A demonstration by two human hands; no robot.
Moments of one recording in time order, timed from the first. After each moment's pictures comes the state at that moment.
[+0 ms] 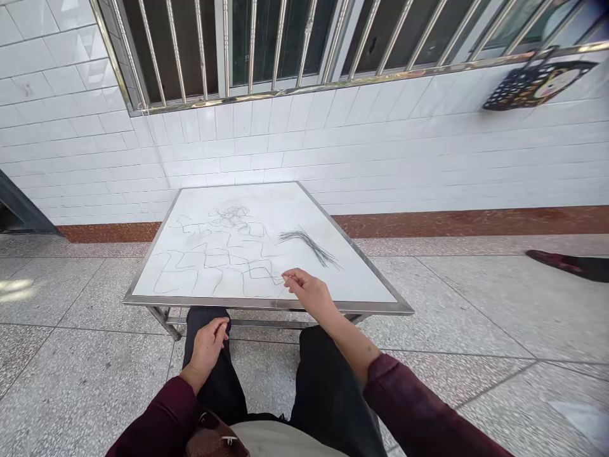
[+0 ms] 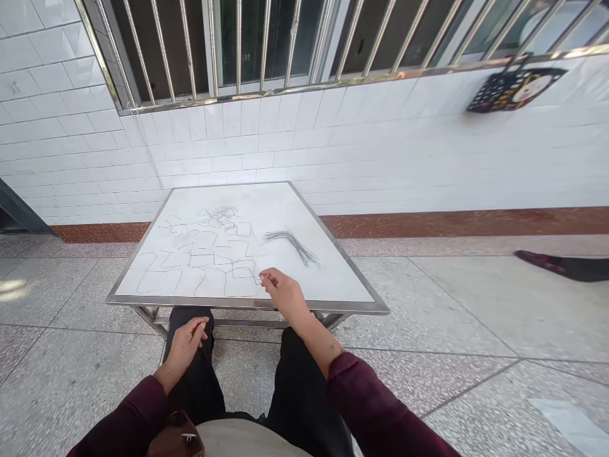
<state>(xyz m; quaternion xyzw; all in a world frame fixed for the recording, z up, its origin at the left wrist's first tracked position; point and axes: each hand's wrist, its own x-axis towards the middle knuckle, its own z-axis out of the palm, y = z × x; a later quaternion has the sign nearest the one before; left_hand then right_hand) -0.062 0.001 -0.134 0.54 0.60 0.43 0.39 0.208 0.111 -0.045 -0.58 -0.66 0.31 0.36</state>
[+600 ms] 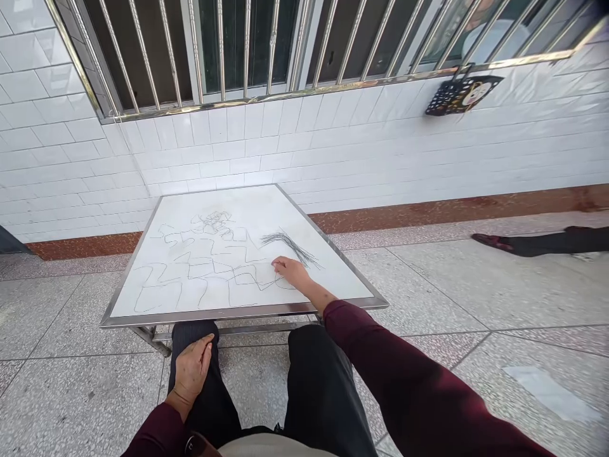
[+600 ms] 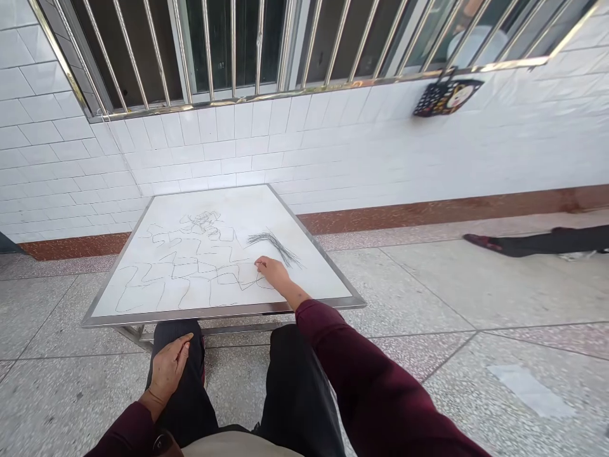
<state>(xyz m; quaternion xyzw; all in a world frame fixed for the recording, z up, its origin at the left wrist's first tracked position) -0.078 -0.001 -0.163 0.65 0.59 0.41 0.24 0.251 0.218 -0.089 -0.64 -0.67 0.26 0.27</state>
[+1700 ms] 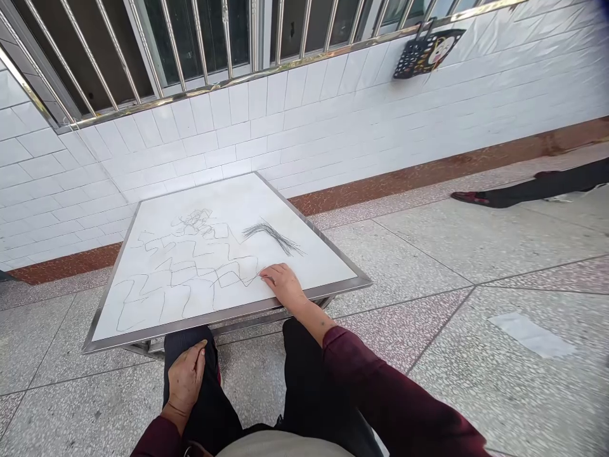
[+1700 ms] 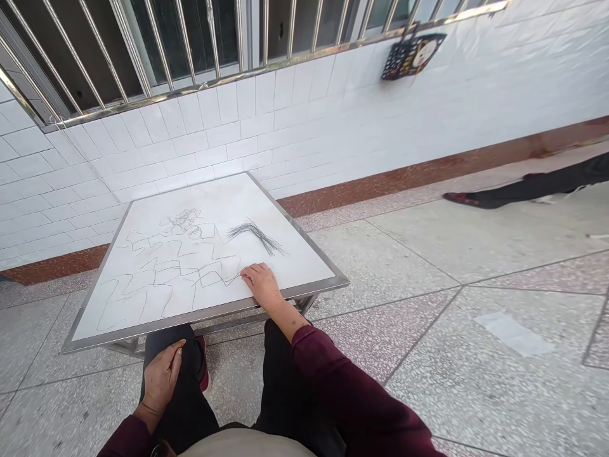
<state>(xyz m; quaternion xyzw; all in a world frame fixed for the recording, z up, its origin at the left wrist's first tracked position) -0.075 0.010 -0.175 0.78 0.53 0.31 -0.05 0.260 0.168 -0.134 -0.54 -0.77 0.03 0.36</state>
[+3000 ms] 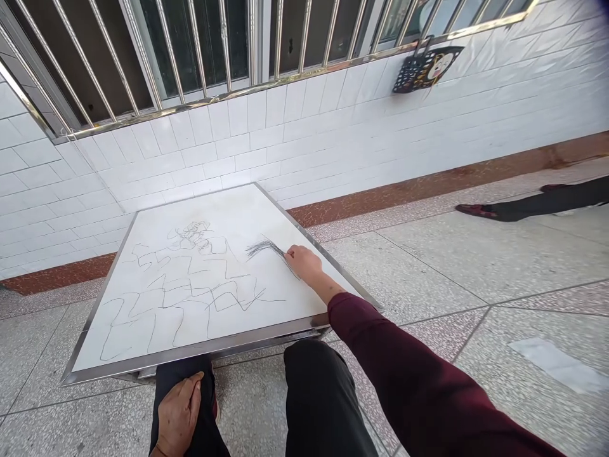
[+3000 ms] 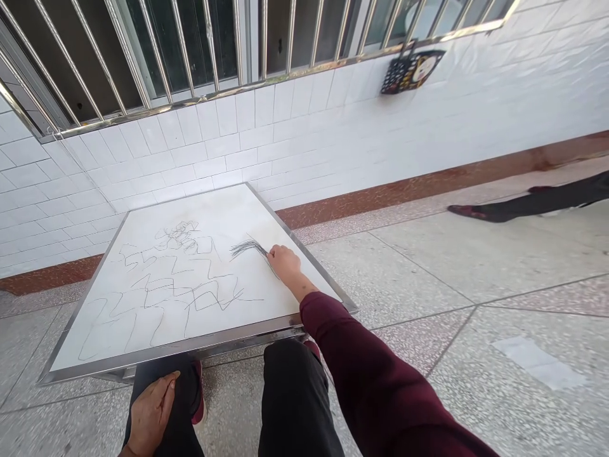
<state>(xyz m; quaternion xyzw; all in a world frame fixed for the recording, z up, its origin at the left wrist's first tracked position) -0.065 0.013 -0.175 0.80 0.53 0.29 -0.05 0.345 0.275 -0.093 -0.76 -0.60 0.08 0.21</state>
